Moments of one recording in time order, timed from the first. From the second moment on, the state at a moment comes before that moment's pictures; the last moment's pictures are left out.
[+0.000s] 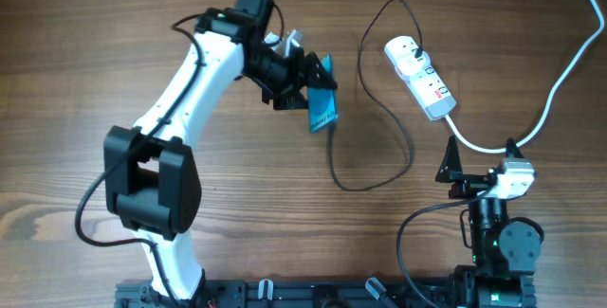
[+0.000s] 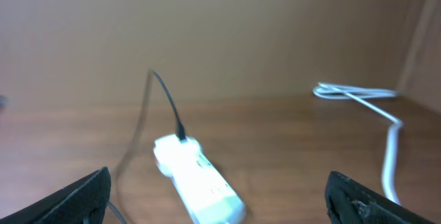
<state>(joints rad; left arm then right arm) -0.32 1.99 1.70 -1.11 0.86 -0.50 -0.06 0.02 0.01 0.05 -0.03 0.08</state>
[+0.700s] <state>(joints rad) -0.14 1.99 1.71 -0.90 1.43 -0.95 -0.07 0.91 1.06 -0.80 -0.53 0.50</state>
